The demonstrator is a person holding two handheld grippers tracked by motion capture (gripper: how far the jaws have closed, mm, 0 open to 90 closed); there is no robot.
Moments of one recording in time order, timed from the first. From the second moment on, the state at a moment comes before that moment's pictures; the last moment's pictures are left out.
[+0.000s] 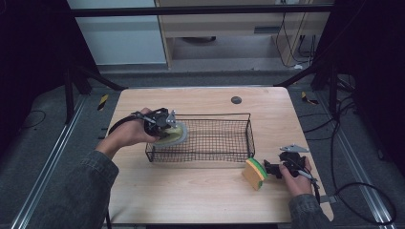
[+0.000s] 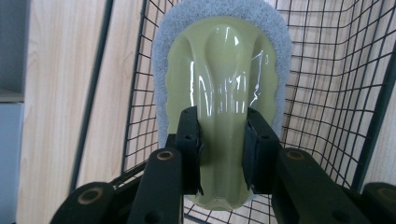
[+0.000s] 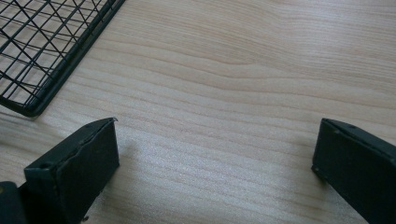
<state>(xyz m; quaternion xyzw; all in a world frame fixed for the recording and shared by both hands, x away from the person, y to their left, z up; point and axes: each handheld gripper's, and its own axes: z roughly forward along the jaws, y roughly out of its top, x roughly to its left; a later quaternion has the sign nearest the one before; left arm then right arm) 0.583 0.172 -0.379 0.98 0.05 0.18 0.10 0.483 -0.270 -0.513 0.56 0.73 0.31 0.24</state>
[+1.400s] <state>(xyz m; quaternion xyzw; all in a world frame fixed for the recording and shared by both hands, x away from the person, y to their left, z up) 0.589 0.162 -0.420 0.98 0.09 0.15 0.12 0.483 -0.270 -0.513 0.56 0.73 0.31 0.24</state>
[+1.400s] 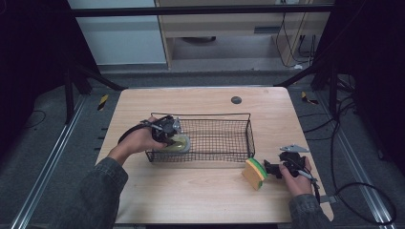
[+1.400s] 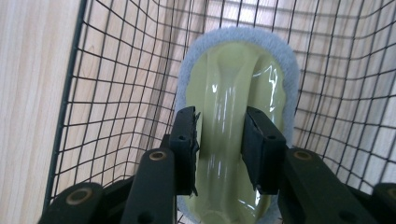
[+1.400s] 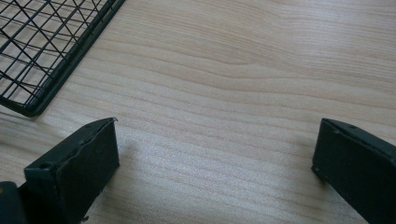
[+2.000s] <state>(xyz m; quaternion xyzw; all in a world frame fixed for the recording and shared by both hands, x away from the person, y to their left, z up) 0.577 0.165 -0.391 0.95 0.13 0.20 0.19 0.483 -0.270 -0.513 0.56 0.73 0.31 0.24</state>
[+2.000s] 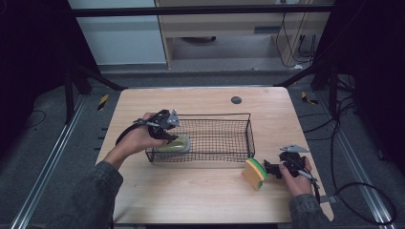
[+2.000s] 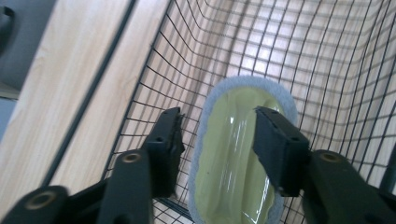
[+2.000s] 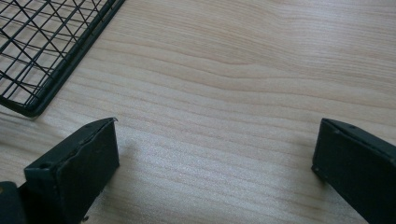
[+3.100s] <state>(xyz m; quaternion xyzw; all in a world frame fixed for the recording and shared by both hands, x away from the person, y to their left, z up) 0.459 0.262 -0.437 0.81 0.39 0.27 0.34 0.470 -0.277 -0.498 0.55 0.75 0.29 0.25</state>
